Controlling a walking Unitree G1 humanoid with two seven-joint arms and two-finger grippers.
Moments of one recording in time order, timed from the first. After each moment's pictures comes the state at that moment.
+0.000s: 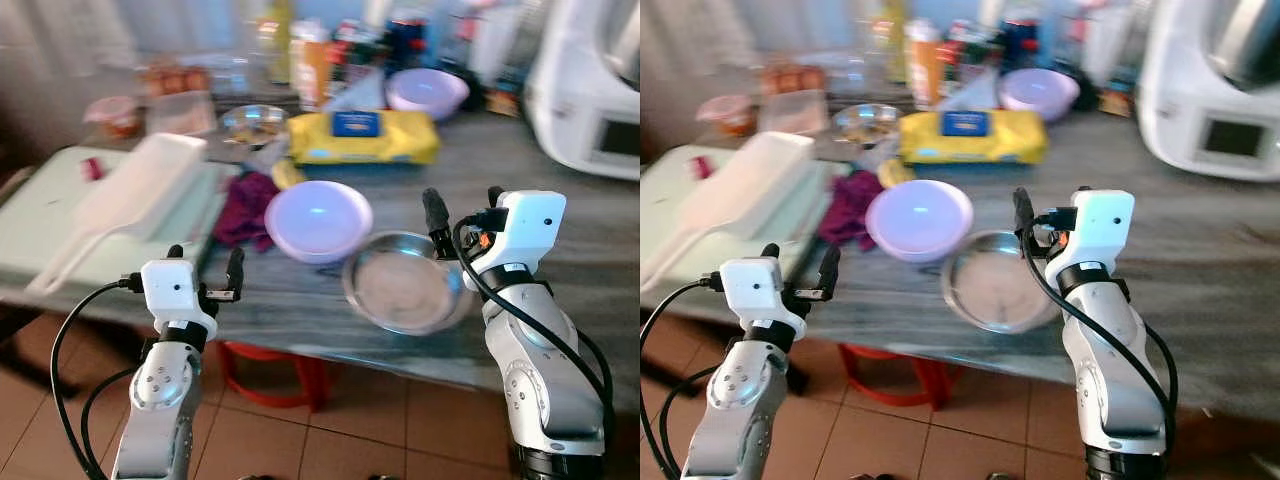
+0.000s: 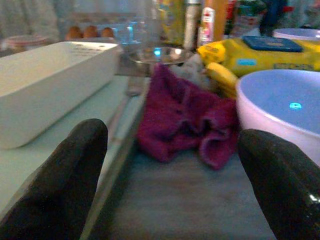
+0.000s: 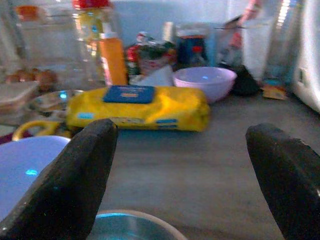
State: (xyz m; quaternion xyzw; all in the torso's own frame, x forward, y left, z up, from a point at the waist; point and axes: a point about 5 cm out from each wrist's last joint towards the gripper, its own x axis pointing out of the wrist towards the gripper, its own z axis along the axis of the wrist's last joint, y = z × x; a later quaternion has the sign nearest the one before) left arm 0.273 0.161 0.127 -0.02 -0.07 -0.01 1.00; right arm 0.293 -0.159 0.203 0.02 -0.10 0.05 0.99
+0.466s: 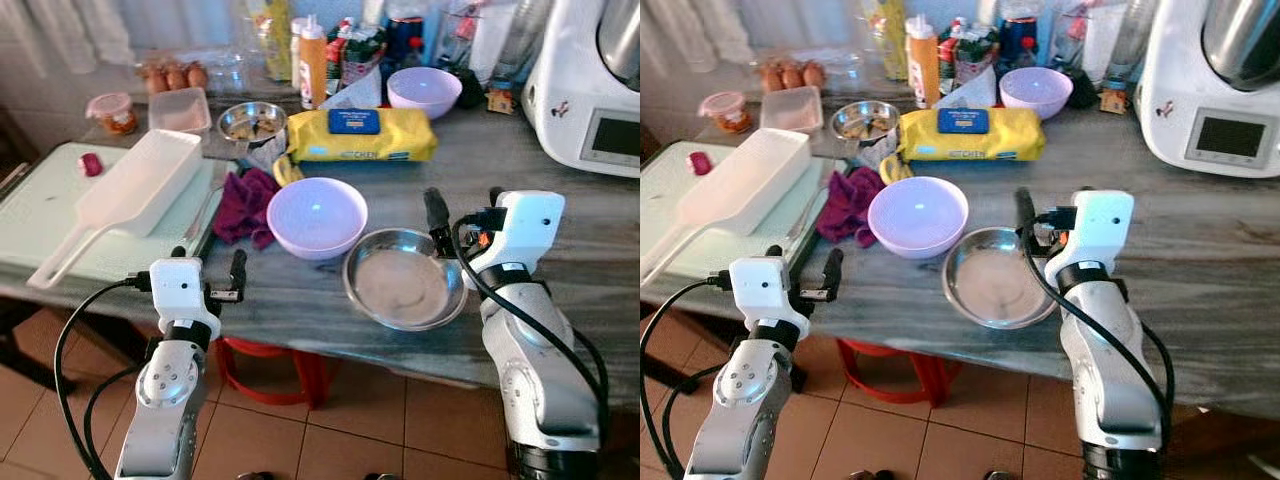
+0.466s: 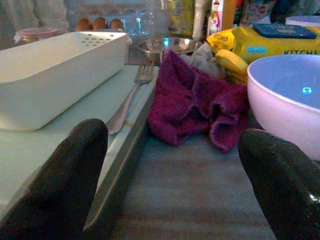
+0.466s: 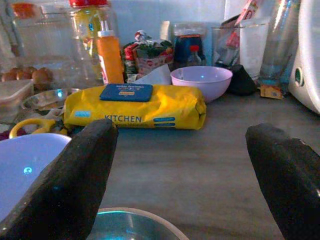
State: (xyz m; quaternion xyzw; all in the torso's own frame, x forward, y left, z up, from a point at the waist) left arm 0.274 0.159 0.125 0.00 -0.05 0.00 1.00; right arm 0.296 -0.159 0.202 0.01 -0.11 0.03 0.99
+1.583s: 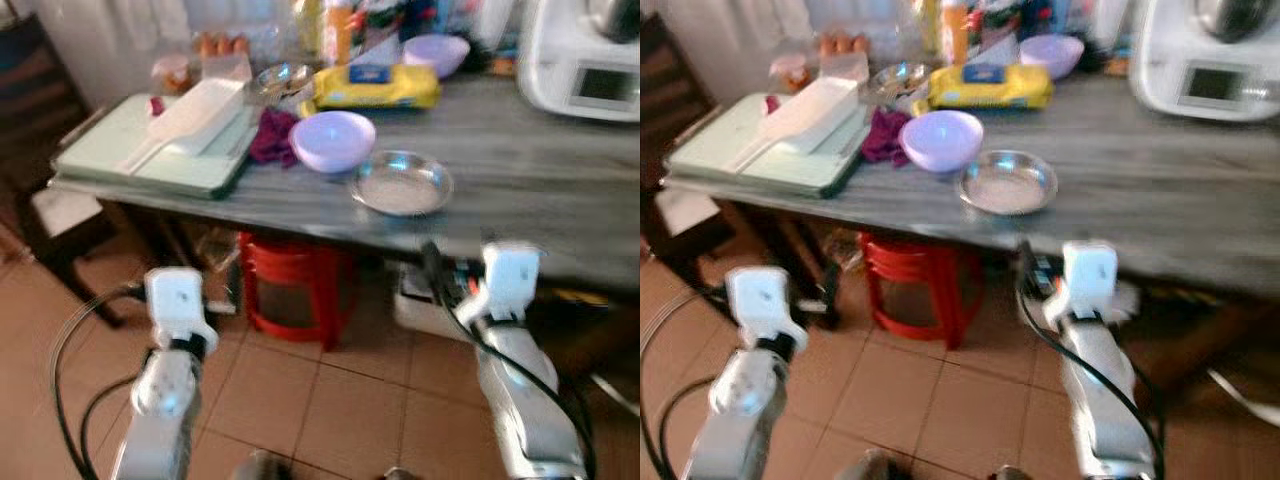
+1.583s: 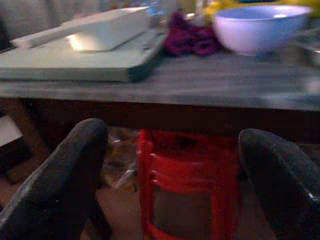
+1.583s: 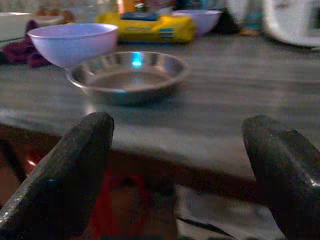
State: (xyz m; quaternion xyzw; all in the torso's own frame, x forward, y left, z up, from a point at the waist) left arm 0.267 0.163 0.110 0.02 -0.03 0.00 1.00; right arm 0.284 -0.171 0.134 -0.02 -0.06 0.03 1.00
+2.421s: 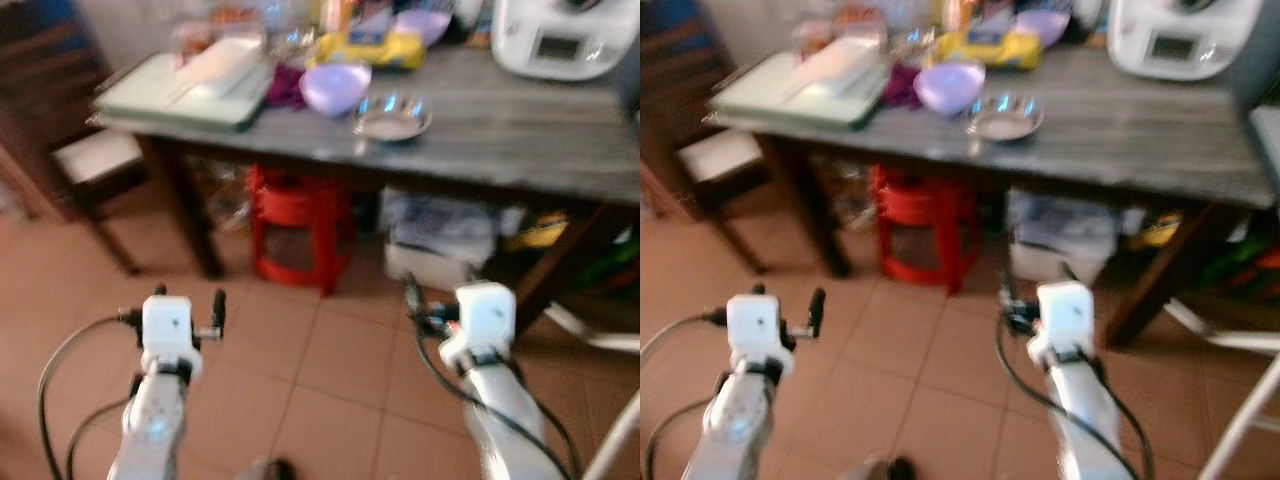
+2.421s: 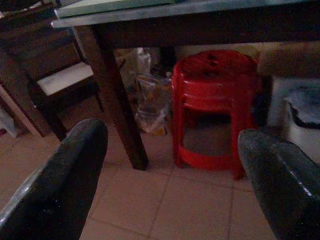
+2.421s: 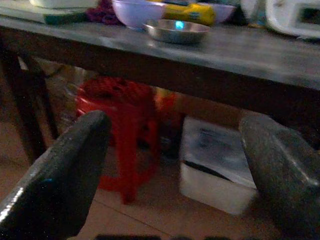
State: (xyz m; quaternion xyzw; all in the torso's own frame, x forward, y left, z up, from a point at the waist) left arm 0.251 0.179 0.069 0.05 0.02 0.02 1.00; right arm 0.249 -0.165 0.101 -0.07 -0.05 0.03 1.00
